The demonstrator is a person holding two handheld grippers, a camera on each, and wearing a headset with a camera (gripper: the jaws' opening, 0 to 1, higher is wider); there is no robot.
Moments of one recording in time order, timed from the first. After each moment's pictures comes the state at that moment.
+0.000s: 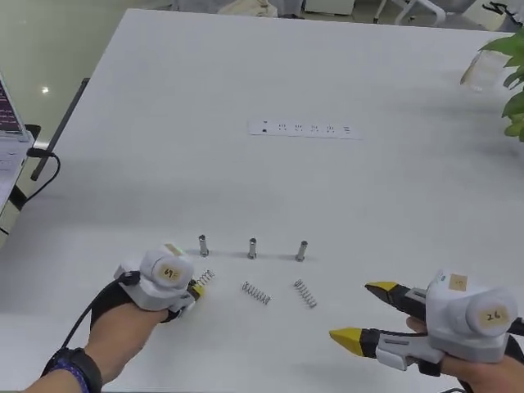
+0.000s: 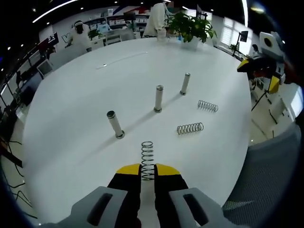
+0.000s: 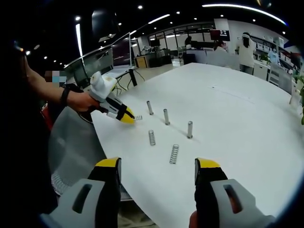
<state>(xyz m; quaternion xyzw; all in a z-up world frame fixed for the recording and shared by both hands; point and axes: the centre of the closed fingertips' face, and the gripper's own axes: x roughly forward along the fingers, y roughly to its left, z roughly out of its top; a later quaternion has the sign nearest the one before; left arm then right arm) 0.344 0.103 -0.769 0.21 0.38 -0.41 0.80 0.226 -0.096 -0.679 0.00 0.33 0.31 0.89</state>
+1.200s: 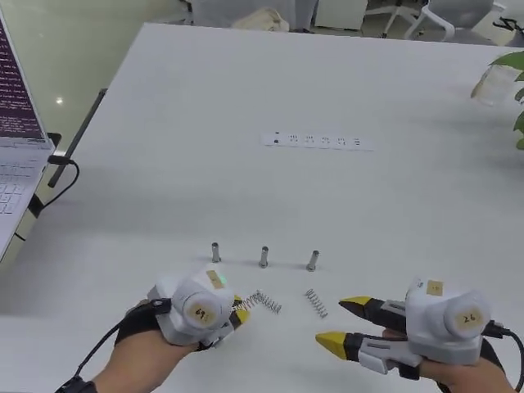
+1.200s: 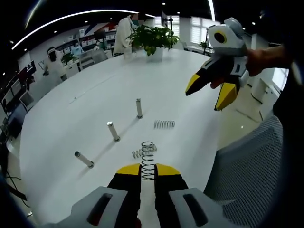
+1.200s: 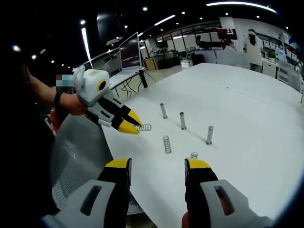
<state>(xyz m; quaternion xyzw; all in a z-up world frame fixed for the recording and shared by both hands) 0.285 0.042 -0.720 0.23 0.29 -0.53 0.76 0.236 -0.051 -0.686 0.03 0.32 0.36 0.88</state>
